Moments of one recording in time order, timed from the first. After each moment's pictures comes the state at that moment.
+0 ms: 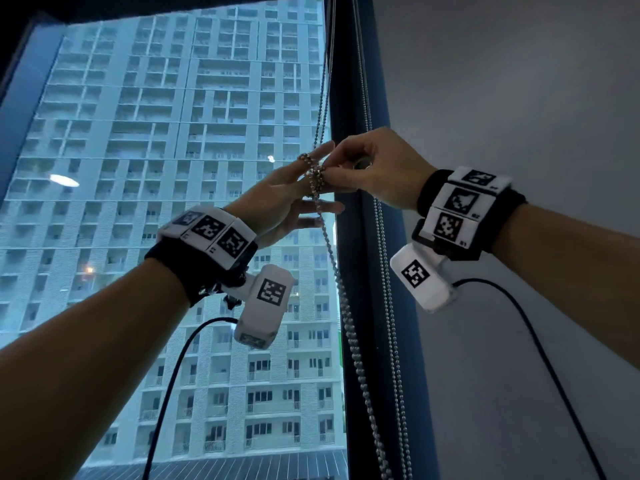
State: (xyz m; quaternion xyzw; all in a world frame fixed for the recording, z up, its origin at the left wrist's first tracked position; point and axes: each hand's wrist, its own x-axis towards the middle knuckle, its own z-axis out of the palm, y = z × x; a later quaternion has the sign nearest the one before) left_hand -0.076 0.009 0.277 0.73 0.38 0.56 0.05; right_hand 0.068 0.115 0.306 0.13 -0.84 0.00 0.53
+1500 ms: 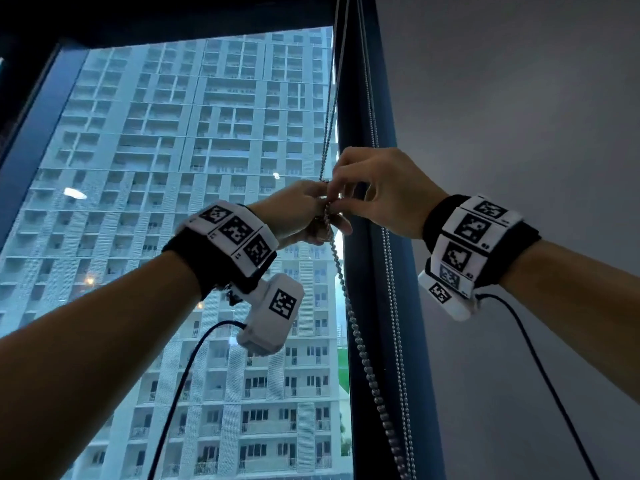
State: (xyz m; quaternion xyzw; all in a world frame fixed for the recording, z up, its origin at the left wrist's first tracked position) left_hand -0.065 -0.004 0.299 0.70 0.51 0.51 -0.01; right_hand 0.074 0.092 0.305 0.14 -0.79 -0.26 0.54
